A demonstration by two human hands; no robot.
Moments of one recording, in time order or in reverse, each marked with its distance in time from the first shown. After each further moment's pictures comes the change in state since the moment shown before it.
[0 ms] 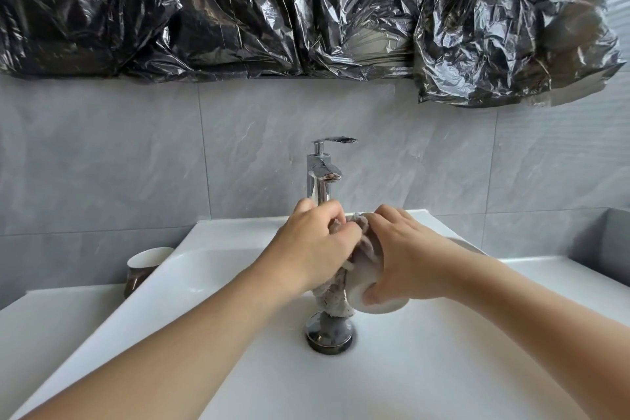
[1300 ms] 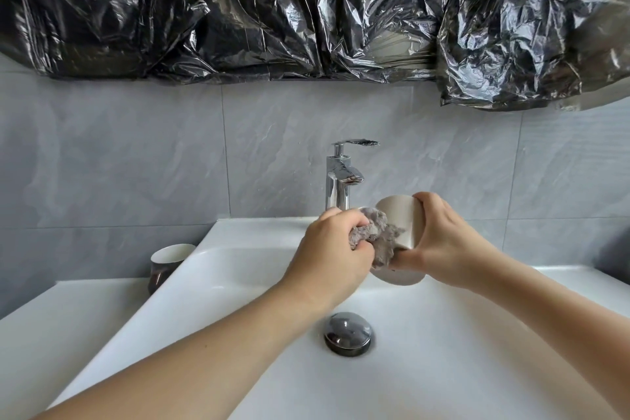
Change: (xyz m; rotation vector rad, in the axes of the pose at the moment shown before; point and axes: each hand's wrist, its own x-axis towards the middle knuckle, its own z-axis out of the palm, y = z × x) left_hand -0.011 -0.005 0.010 -0.055 0.191 0.126; right_hand 0.003 0.014 -0.006 0.406 0.190 0.284
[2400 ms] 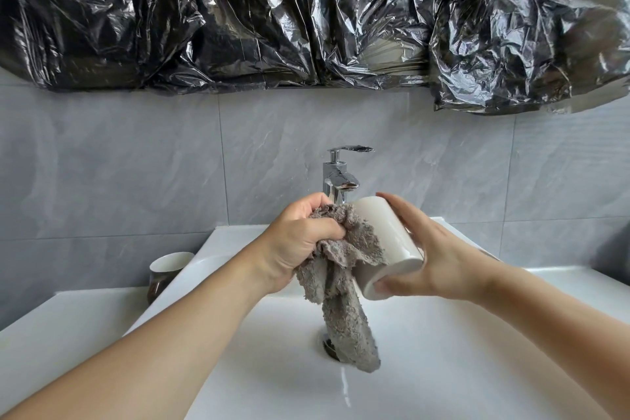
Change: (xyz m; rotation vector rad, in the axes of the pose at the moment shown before) left_hand 0.020 -0.010 -0.040 -0.830 -0.316 -0.306; right_hand -0.003 0.007 -0.002 0.275 -0.225 -0.312
